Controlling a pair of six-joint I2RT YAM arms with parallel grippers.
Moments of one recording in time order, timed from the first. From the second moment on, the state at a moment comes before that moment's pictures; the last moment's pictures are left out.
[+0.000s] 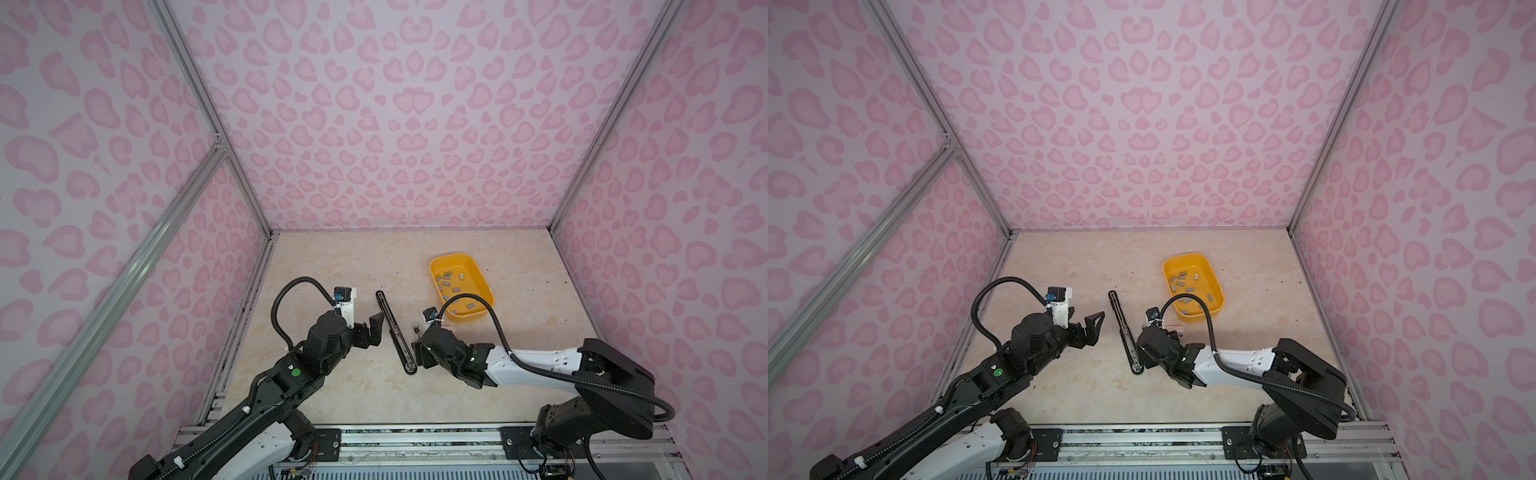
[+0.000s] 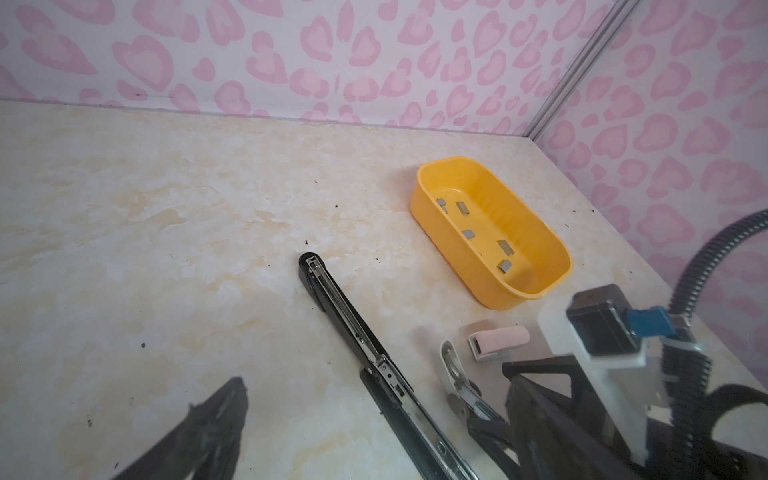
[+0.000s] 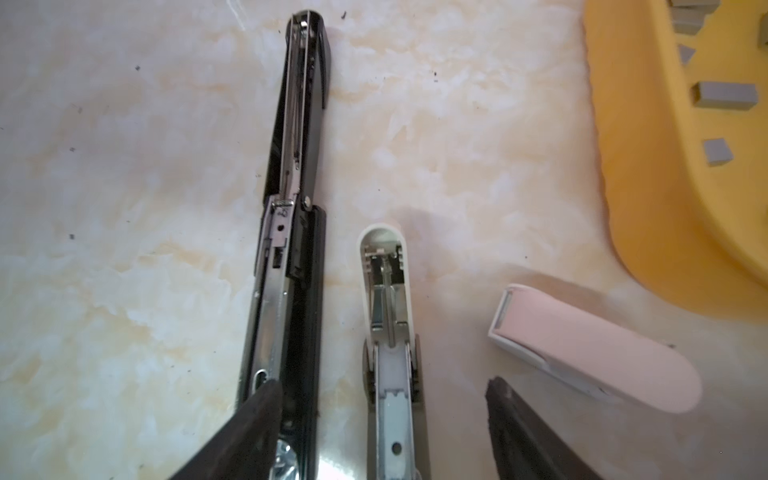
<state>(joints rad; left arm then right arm) -0.70 0.80 0.59 -0.21 -0.24 -0.43 1.03 1.47 0.69 -0.04 0.36 0.60</state>
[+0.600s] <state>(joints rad) -0.70 0.81 0.57 -0.08 -0.11 -0.47 0.90 0.88 0.64 -0.15 0.09 0.85</state>
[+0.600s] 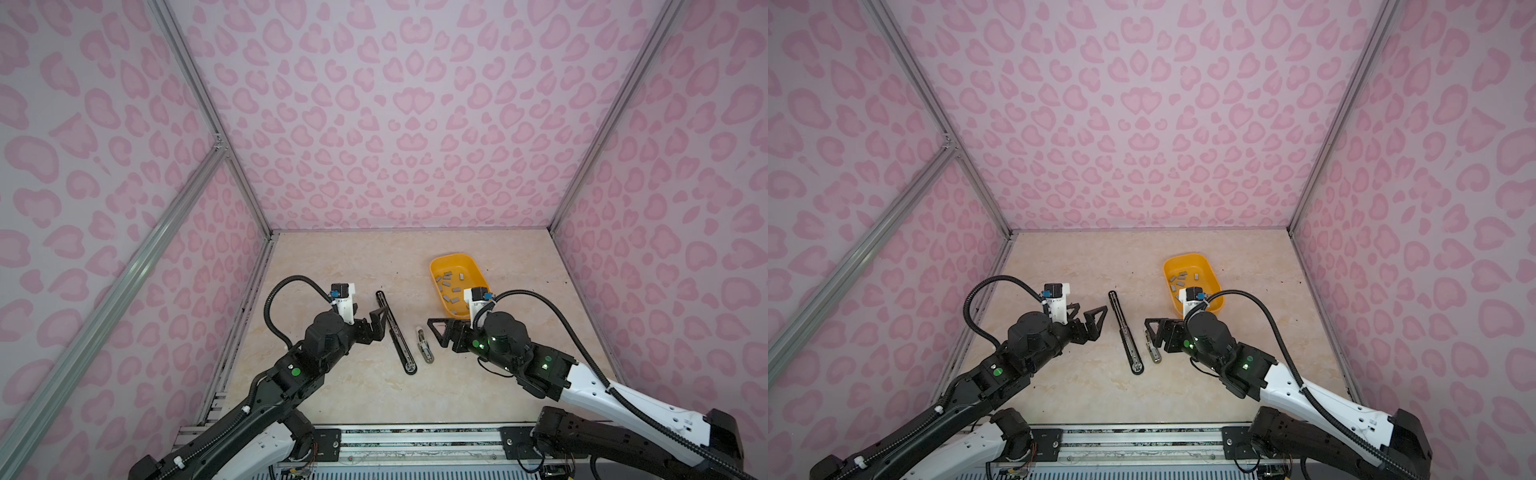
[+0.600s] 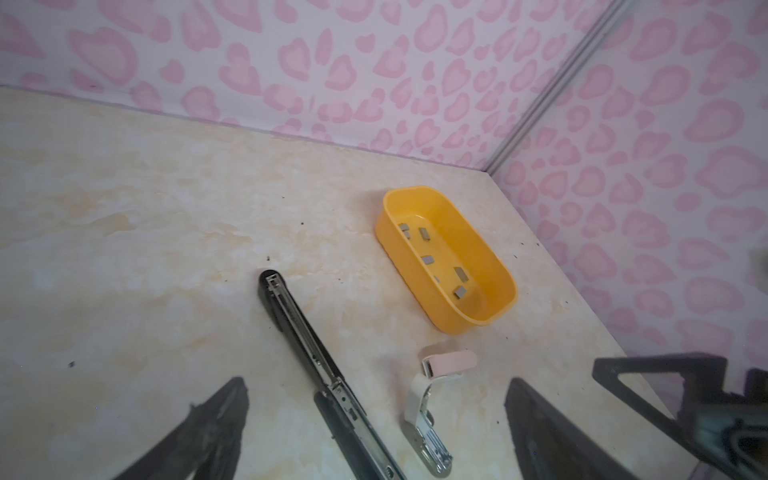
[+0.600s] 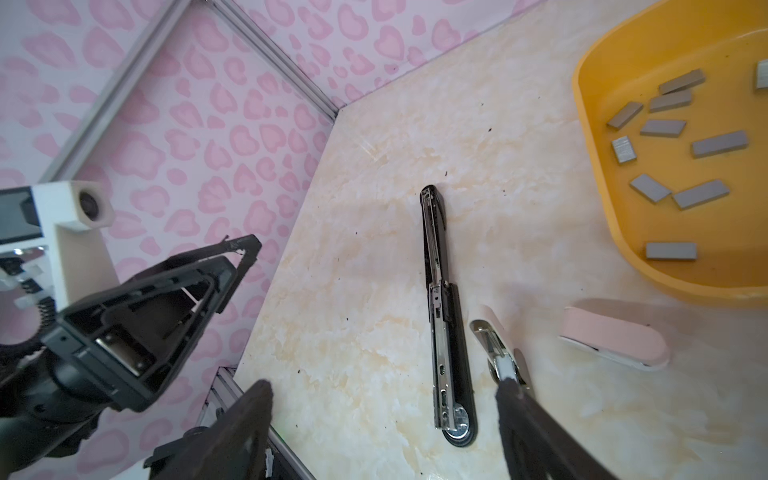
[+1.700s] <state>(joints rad) -0.95 1.71 1.22 -0.36 0.37 0.34 0.32 0.62 0.33 -0.46 0.15 0.67</state>
